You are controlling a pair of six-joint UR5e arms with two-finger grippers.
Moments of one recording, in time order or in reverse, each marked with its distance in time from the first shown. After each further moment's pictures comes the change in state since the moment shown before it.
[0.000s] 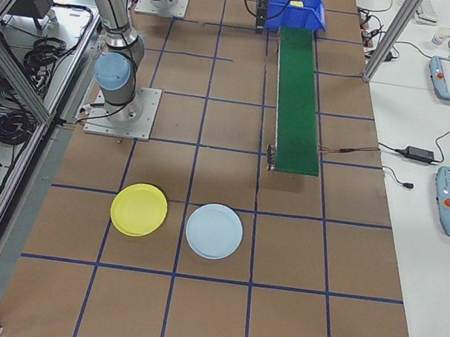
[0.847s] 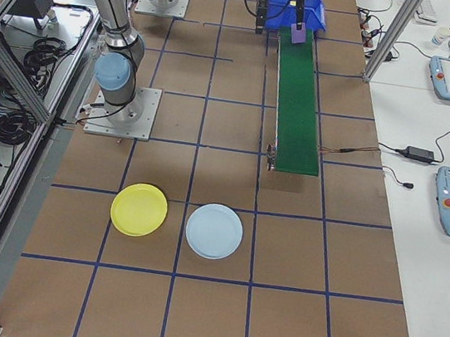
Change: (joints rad) left arm -0.068 -0.212 0.014 0.238 0.002 -0.070; right arm 0.000 0.000 0.000 -0.002 0.000 0.000
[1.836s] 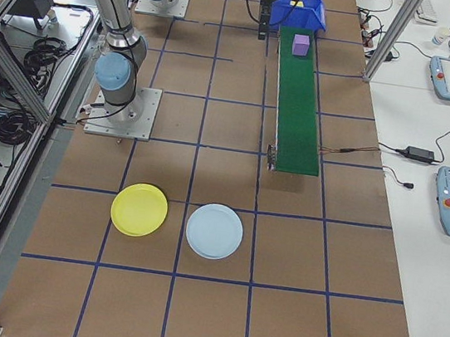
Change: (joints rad) left arm 0.200 0.086 0.102 -0.228 0.059 0.134; right arm -0.083 0.033 -0.009 -0.005 0.011 -0.073
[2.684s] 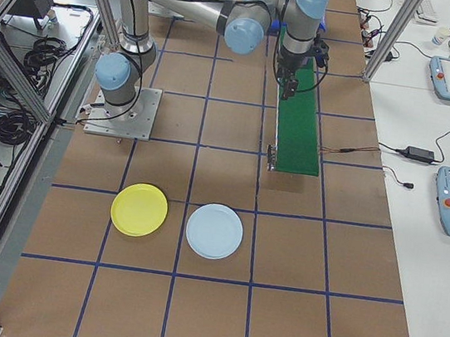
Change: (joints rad) left arm 0.111 -0.186 -0.019 0.063 -0.006 0.023; right arm -0.248 0.230 -0.005 -0.184 0.007 -0.515
